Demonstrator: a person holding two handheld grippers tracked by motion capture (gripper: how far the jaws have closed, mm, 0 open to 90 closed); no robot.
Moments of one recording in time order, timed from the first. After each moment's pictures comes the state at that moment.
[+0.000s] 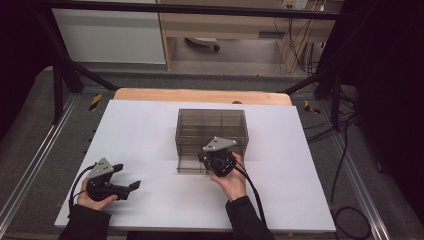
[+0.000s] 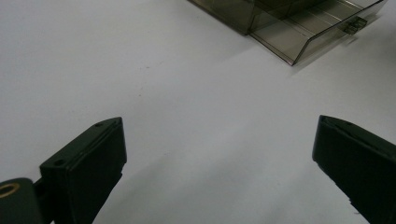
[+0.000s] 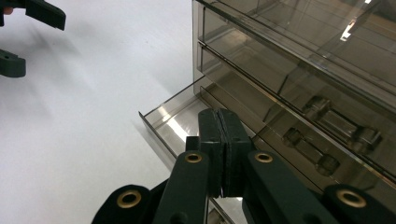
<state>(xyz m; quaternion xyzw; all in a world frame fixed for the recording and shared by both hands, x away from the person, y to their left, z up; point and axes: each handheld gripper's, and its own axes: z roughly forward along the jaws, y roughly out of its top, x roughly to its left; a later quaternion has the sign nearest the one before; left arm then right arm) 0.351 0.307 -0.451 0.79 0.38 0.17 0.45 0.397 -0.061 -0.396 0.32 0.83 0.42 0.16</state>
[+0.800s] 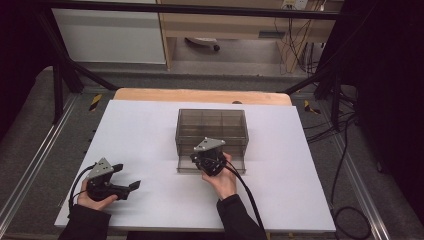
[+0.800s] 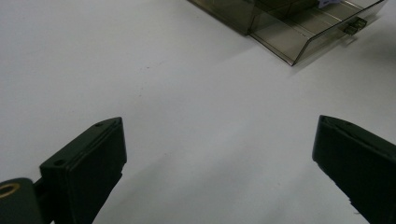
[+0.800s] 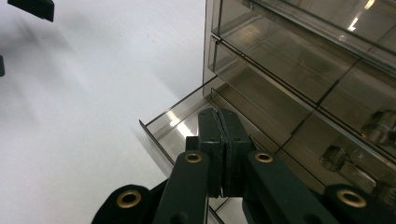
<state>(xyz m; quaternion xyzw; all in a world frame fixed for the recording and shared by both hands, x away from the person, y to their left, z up) 0.351 0.308 -0.451 0.79 0.38 0.17 0.45 0.407 -0.038 -0.412 0.32 0.84 0.41 0.16</state>
